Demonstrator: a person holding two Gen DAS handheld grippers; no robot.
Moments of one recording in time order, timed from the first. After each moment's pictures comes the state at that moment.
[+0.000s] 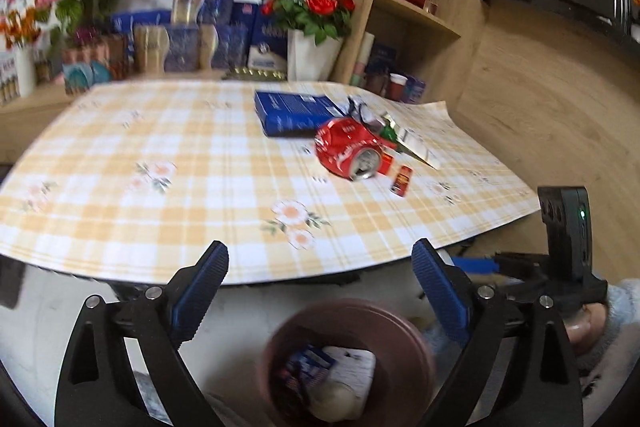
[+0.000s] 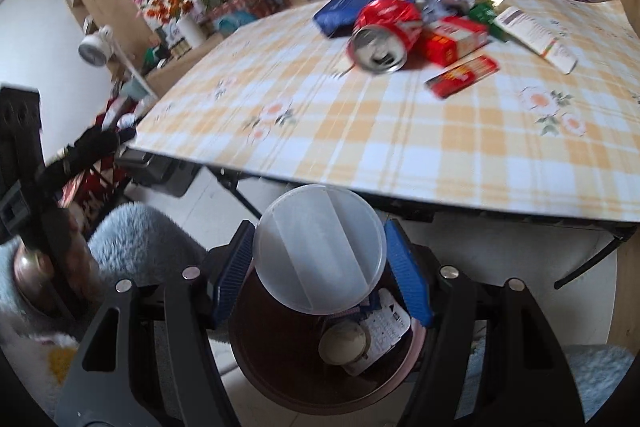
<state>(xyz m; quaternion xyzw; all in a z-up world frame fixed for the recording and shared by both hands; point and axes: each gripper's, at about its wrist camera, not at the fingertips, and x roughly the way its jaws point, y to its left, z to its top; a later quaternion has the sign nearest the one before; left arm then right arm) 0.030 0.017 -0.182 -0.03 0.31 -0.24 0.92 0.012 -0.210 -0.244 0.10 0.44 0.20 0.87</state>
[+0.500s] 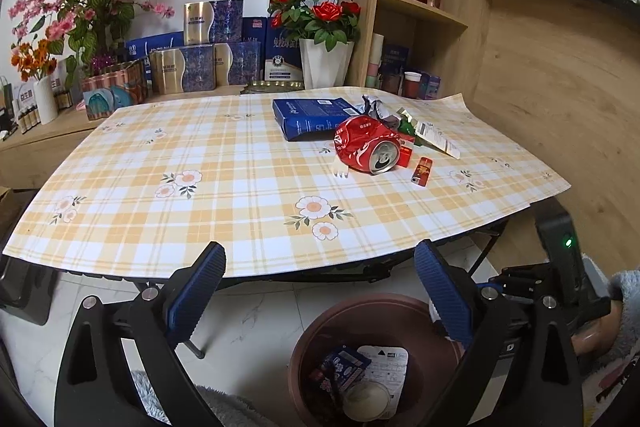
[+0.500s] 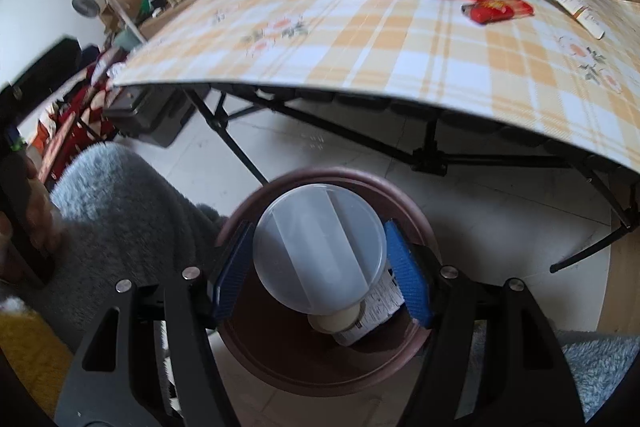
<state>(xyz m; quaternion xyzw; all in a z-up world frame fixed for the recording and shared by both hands) 0.007 0.019 -0.191 0.02 0.29 -0.21 0.93 0.006 -0.181 -0.293 0.05 0.51 0.20 0.84</state>
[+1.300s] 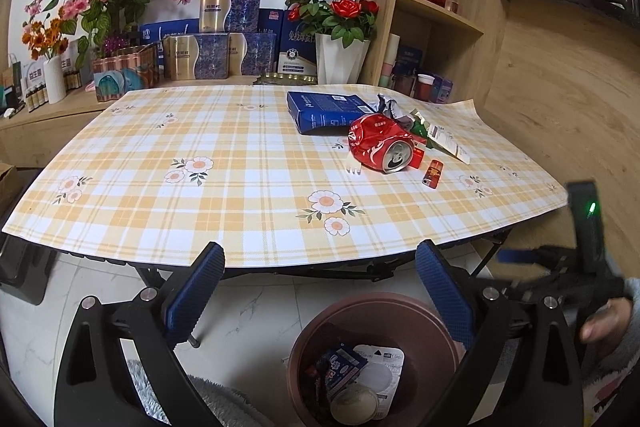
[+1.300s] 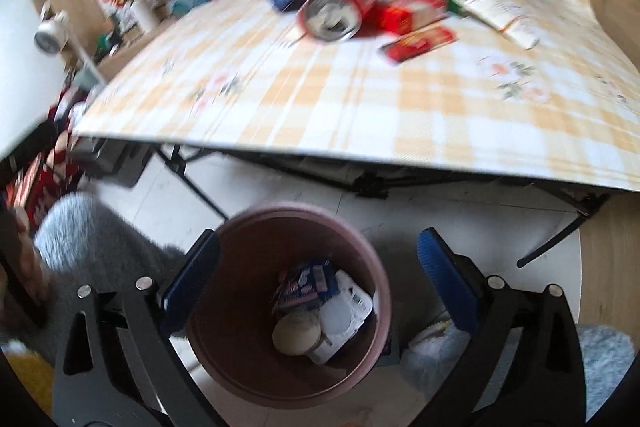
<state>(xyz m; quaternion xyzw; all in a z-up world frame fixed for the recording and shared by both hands) 0.012 0.030 -0.193 -0.01 0.30 -0.19 0.93 0.011 -0.227 -0.254 0.08 0.45 0.09 0.88</state>
